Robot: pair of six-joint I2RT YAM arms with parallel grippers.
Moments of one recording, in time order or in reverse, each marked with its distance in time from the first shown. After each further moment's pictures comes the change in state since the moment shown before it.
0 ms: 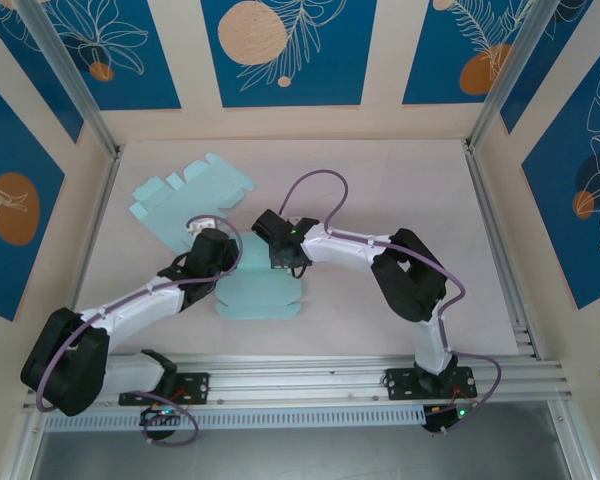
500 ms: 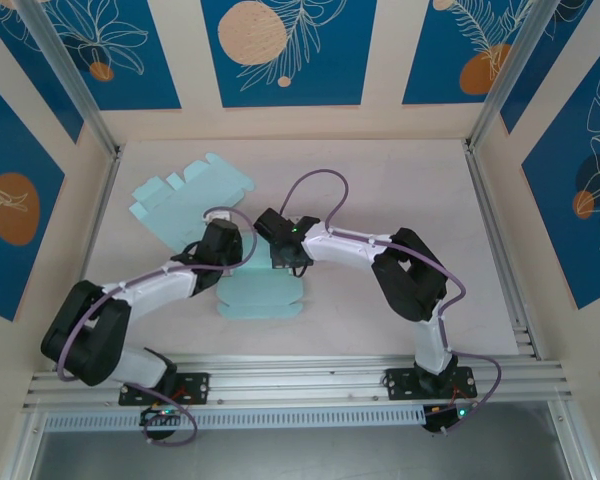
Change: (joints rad) left arm 0.007 0.179 0.106 0.013 0.010 0.165; right arm -0.004 0.000 0.005 -0.018 -0.020 -0.011
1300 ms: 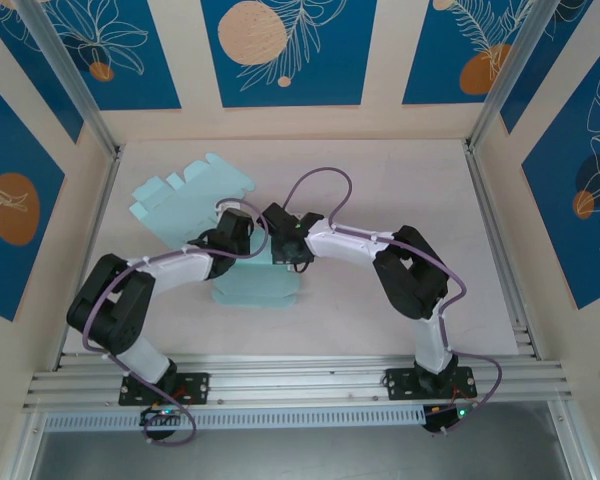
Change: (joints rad) left arm -0.008 0.192 0.149 -0.029 -0.077 0.010; right arm -0.031 0.000 0.000 0.037 -0.053 -0.011
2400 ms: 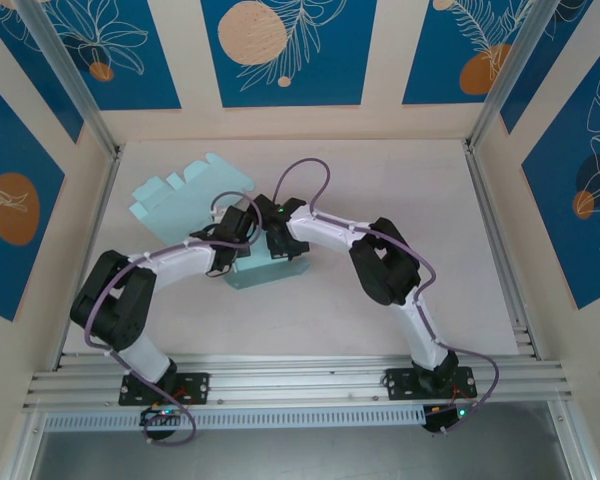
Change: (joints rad) left arm 0.003 0.031 0.075 -0.196 0.029 -0.184; right arm -0.024 0.232 0.320 -0.291 0.061 -0.106
